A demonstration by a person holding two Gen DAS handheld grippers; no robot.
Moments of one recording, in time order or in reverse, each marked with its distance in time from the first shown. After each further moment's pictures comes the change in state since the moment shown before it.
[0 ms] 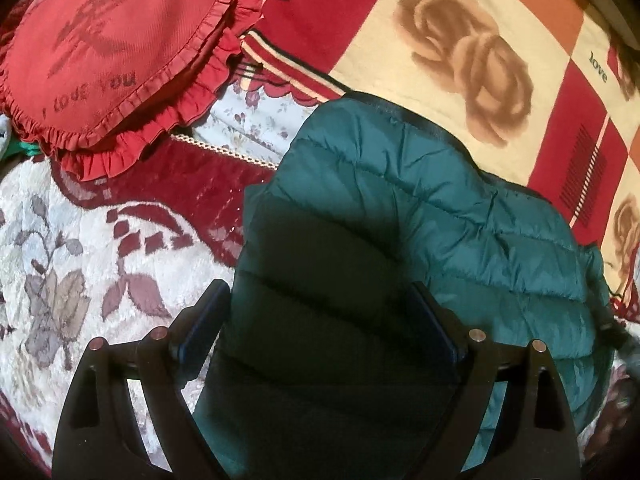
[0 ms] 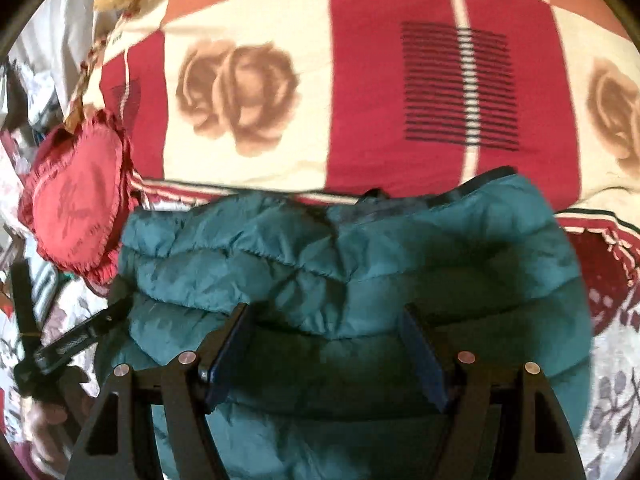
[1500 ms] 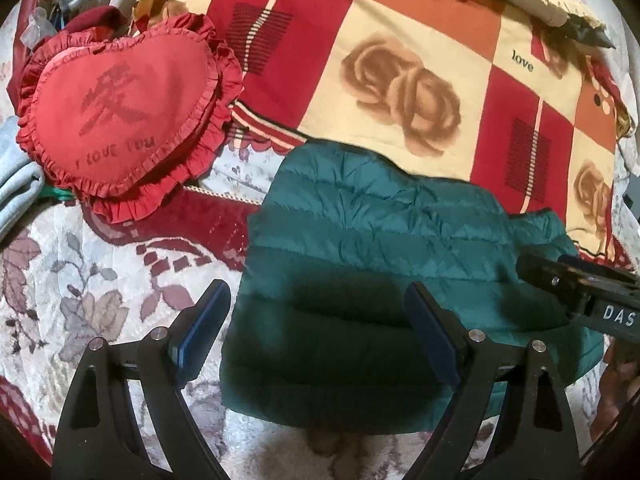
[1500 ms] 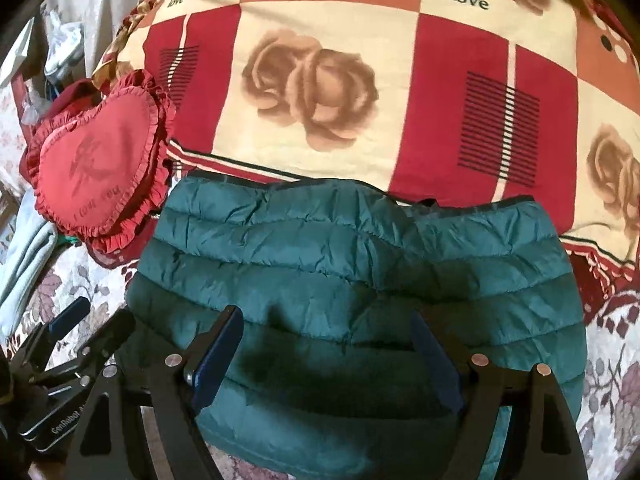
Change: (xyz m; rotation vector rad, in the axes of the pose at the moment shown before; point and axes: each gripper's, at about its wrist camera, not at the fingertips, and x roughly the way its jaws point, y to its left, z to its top) left arm -0.079 -0.012 -0.050 0.148 -0.216 -0.012; right arm -0.052 0.087 -0.018 -0.084 -0.077 -0.037
